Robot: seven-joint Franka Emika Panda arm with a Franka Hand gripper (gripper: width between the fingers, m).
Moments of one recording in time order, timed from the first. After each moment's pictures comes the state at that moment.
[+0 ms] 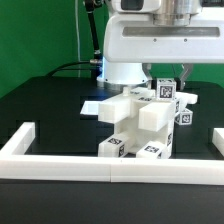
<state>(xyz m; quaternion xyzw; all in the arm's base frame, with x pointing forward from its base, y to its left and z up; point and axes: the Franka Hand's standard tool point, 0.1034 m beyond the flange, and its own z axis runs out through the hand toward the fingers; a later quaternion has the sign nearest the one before) 0.575 0.032 0.119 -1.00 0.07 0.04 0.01</state>
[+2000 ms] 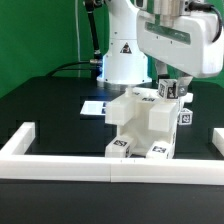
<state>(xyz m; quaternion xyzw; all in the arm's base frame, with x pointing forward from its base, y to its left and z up) 0.575 0.041 0.118 -0.82 0.56 0.04 -0.01</state>
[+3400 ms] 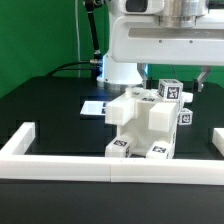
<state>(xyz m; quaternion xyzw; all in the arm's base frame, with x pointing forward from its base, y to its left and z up) 0.572 0.043 0.117 -1.00 0.04 0.04 0.01</state>
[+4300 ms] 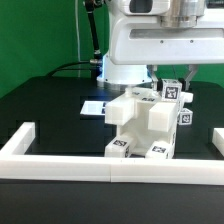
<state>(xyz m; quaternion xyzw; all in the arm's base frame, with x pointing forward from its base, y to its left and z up) 0.573 0.038 0.117 -1.00 -0.02 0.04 0.01</state>
